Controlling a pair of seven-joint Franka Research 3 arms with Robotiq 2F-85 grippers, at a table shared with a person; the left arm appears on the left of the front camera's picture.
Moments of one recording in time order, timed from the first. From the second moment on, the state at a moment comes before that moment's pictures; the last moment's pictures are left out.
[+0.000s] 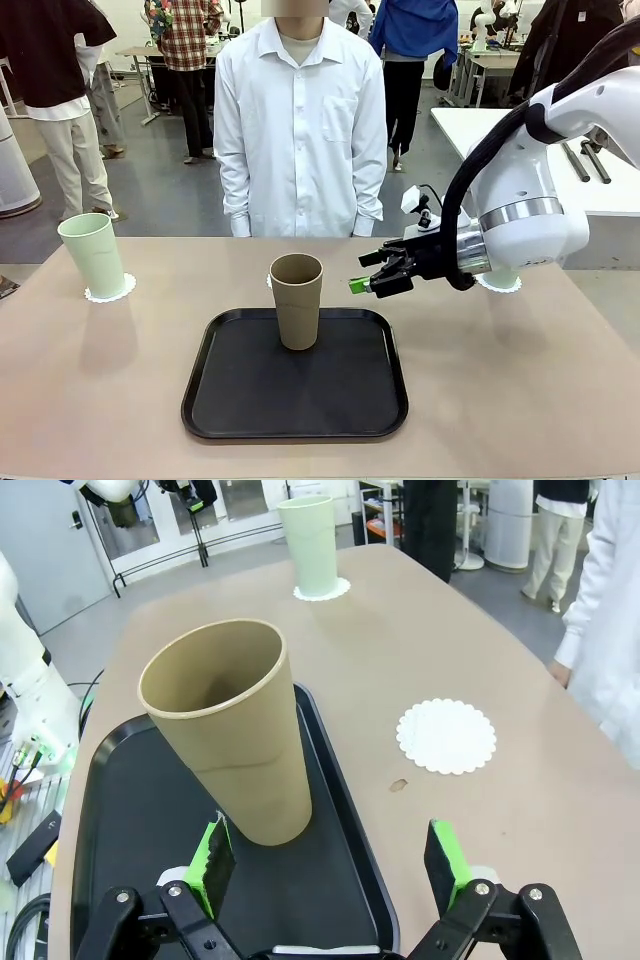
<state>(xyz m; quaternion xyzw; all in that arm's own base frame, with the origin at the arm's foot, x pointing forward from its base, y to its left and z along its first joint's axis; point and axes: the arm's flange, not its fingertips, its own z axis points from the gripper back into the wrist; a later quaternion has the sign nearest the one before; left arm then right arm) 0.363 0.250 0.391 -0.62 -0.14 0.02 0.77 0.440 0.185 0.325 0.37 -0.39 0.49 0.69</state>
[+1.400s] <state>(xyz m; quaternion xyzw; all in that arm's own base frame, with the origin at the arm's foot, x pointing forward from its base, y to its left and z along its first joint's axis) 0.363 0.250 0.391 -0.62 -0.14 0.02 0.77 0.417 0.211 0.275 0.45 -0.46 0.47 0.60</state>
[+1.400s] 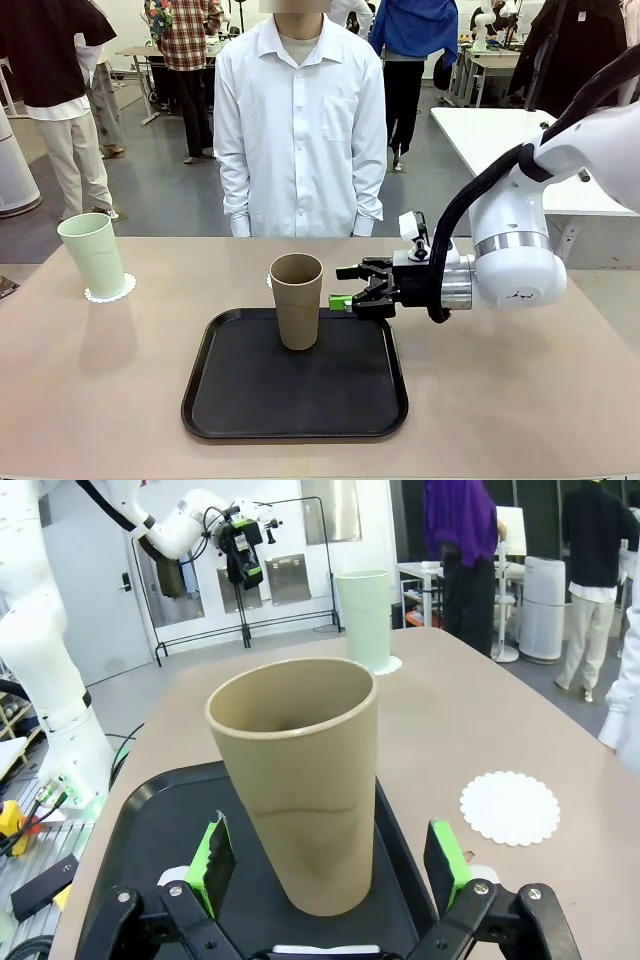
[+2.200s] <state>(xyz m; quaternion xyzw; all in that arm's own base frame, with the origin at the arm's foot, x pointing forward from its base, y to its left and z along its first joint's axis) 0.363 0.250 0.391 -0.62 -0.14 0.02 0.77 0.420 0.231 0.240 0.47 -0.44 0.49 0.59</state>
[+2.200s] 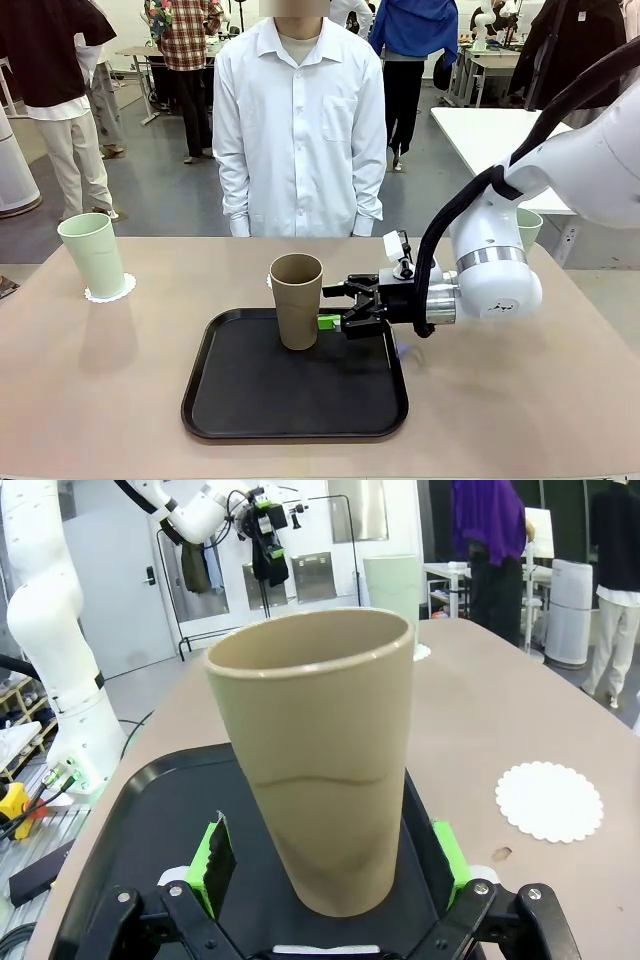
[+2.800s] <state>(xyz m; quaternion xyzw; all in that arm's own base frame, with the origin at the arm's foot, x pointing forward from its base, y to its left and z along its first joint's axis) 0.363 0.250 0.391 -0.62 -0.14 0.02 0.77 0.425 0.242 0.228 0.48 -0.43 0.49 0.59</state>
